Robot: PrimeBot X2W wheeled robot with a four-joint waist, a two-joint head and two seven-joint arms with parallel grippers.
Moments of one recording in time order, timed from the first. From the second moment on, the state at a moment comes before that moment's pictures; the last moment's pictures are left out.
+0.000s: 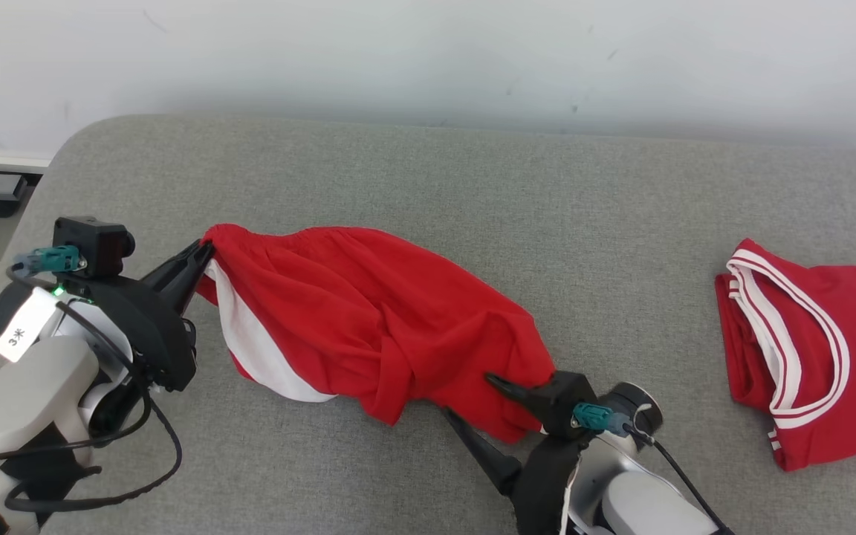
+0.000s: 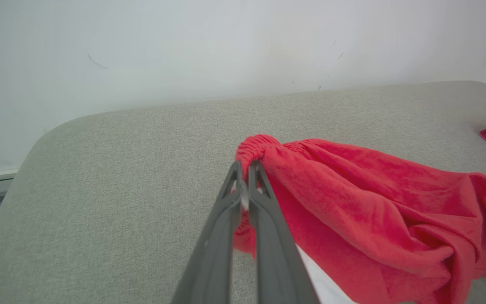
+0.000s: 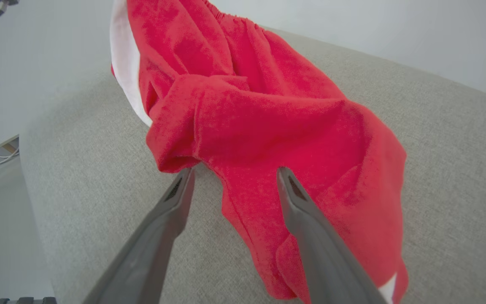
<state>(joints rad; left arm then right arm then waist) -0.97 0.50 -1.28 0.76 -1.10 -0.13 -0.18 -0.38 -0.09 0.62 0.43 0.36 0.12 -0.02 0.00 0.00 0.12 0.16</state>
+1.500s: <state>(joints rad) -1.01 0.49 -1.30 0.60 -1.17 -0.13 -0.23 -0.95 -0.31 0.58 0.82 0.18 0.09 0.06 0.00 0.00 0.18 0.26</state>
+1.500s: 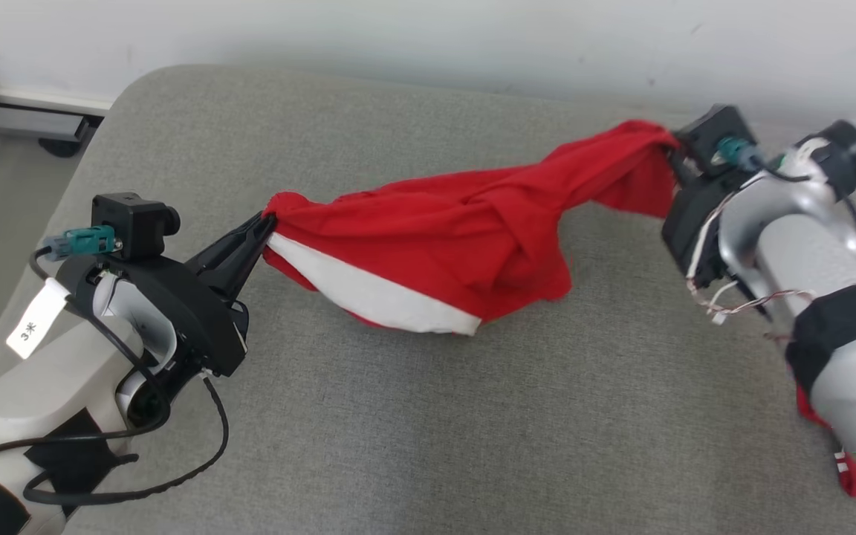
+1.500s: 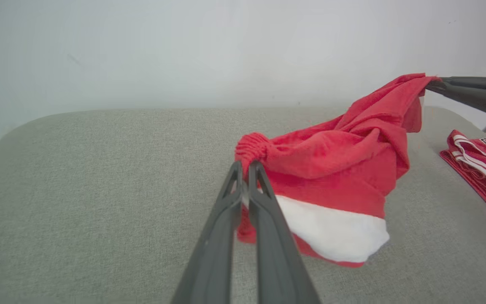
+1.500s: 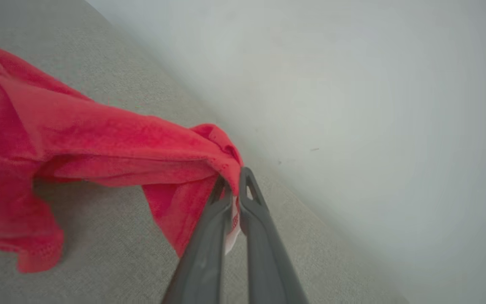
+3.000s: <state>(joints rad) -0.99 0.50 -1.30 0.70 -1.26 -0.13 -0.24 -0.74 -0.08 0.75 0.87 0.37 0.12 -0.06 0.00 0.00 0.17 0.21</state>
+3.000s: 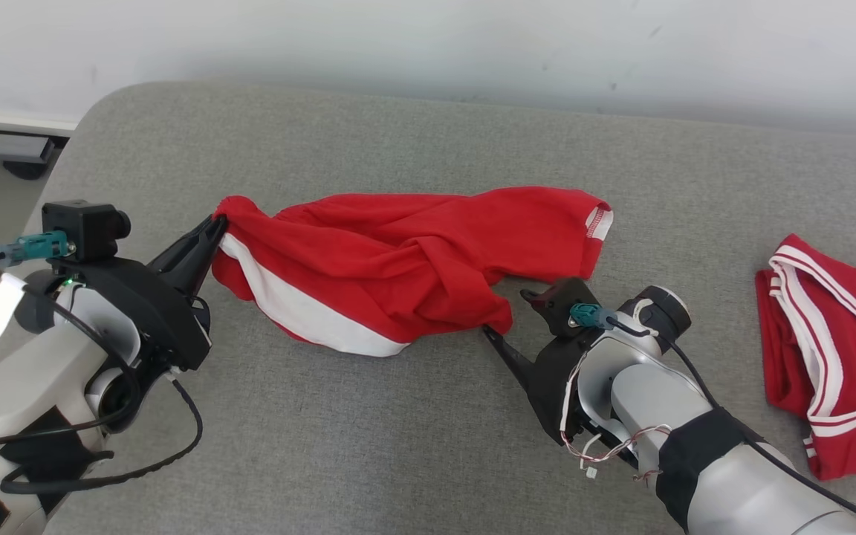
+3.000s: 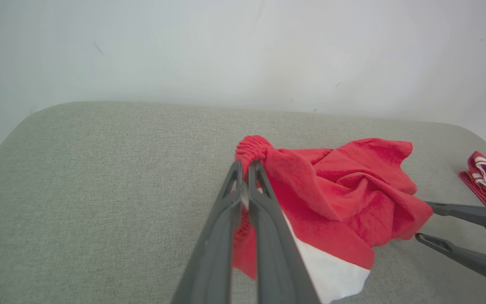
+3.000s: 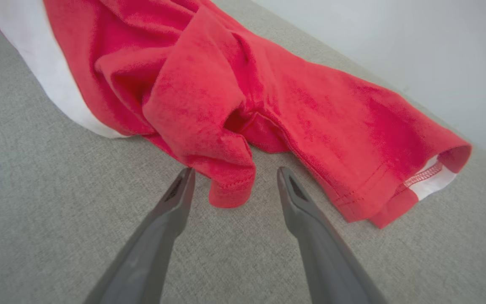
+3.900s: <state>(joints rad) -0.95 0.53 -1.30 0.71 -1.27 -0.13 -0.24 -0.72 -0.31 0.79 0.71 0.58 0.13 -0.20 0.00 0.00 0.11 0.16</state>
